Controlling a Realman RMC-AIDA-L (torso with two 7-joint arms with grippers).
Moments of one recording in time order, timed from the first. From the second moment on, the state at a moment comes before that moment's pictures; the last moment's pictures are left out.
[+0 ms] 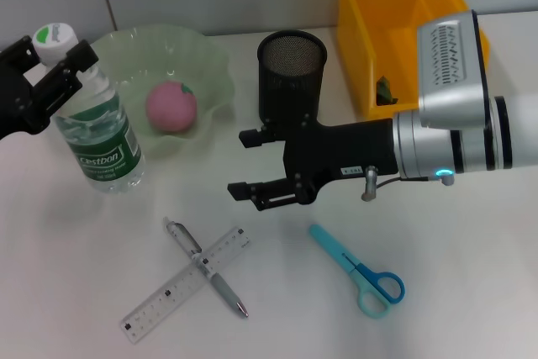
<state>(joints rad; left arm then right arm) -0.42 -2.06 0.63 0.53 1.47 1.63 -1.12 0.57 2.08 -1.31 -0.73 -1.64 -1.27 1.33</state>
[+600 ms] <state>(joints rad) -0.40 -2.06 0.63 0.49 1.48 1.55 -1.04 0.56 2.08 -1.30 -0.74 -1.67 -1.27 1.35</state>
